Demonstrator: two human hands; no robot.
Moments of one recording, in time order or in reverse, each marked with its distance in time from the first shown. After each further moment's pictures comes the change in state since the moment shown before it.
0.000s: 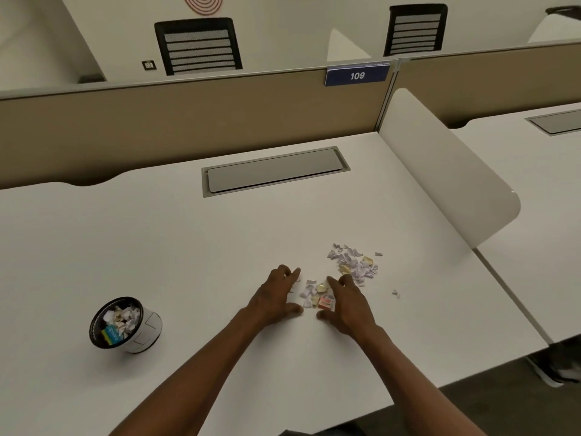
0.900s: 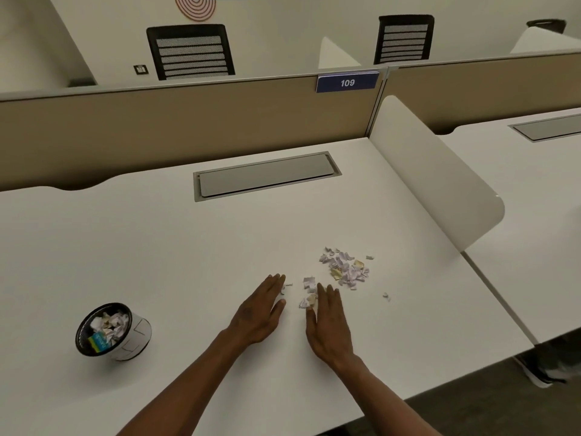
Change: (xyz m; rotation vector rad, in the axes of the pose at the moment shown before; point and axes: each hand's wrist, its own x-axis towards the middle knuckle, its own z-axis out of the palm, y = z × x) left_hand -0.018 -0.001 0.028 -0.064 0.173 0.100; right_hand -0.041 -0.007 0.042 0.293 0.268 0.060
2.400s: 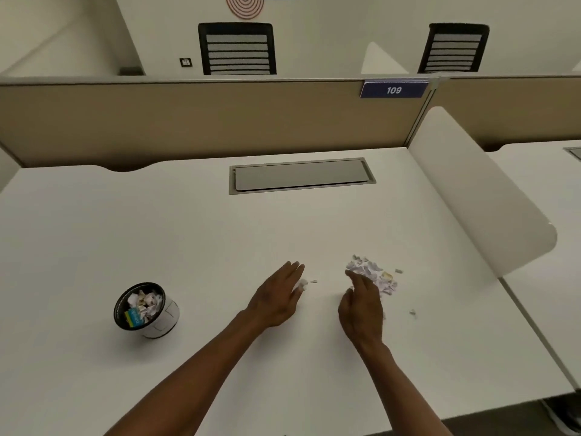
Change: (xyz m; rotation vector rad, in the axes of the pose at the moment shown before) left_hand -0.009 -0.019 -0.050 0.043 0.085 -0.061; right_hand 0.039 -0.049 -0.018 0.067 0.185 -0.094
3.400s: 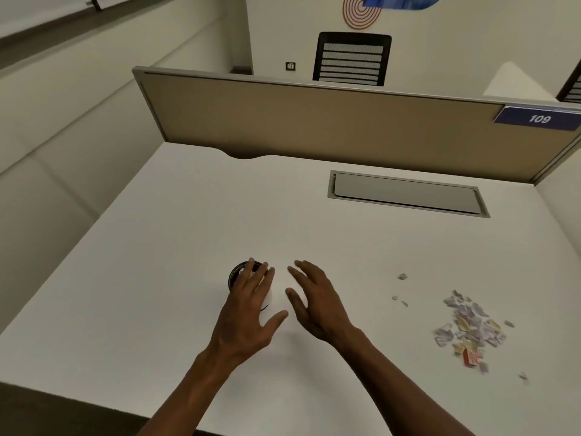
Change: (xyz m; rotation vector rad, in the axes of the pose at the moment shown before) left_hand -0.178 -0.088 -0.113 0.169 0.513 -0.243; right_hand -0.039 -0.187 0.125 0.082 -0.441 -0.775
